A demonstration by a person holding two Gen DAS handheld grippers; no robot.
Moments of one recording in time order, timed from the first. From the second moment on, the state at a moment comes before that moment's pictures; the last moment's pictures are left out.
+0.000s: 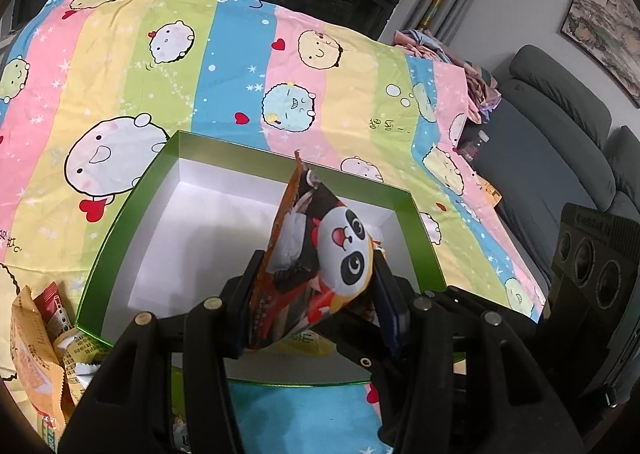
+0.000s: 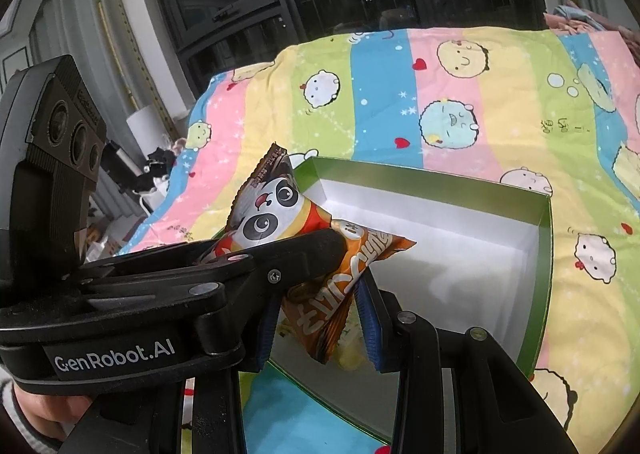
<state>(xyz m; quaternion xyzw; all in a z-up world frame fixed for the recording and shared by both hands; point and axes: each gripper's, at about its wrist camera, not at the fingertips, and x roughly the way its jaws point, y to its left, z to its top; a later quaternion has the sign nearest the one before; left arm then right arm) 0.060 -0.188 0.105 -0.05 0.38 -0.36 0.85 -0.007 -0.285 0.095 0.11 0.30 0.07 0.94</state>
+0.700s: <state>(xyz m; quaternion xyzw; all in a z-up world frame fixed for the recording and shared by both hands) 0.067 -0.191 0.091 -0.05 0.40 -0.36 0.84 0.000 -0.284 0.086 0.11 0.33 0.06 0.94</state>
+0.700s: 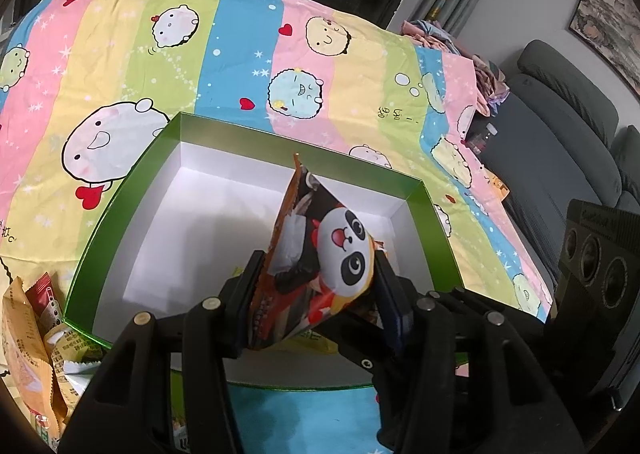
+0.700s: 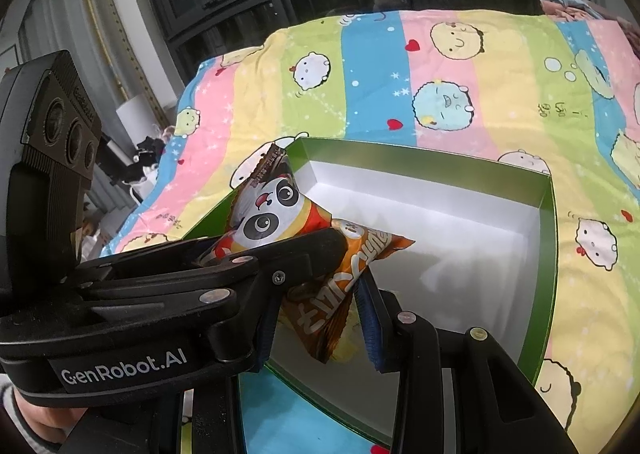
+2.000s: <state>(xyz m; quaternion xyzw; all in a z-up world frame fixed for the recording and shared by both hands) 0.039 -0.128 0.135 -0.05 0.33 -0.25 0.91 -0.046 -0.261 0.135 0.05 0.25 -0.01 0.97</state>
